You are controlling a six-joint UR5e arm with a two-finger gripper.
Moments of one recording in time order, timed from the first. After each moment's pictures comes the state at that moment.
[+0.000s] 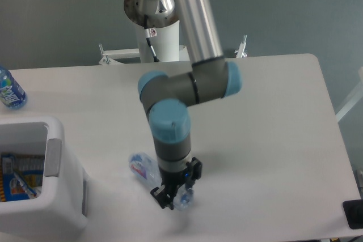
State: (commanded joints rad) arm 2.34 -2.05 -1.36 -0.78 1.55 -0.43
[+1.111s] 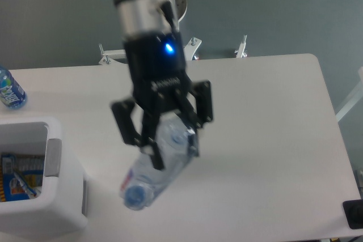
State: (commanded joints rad) arm 2.20 -1.85 -1.17 -0.66 1.54 -0.40
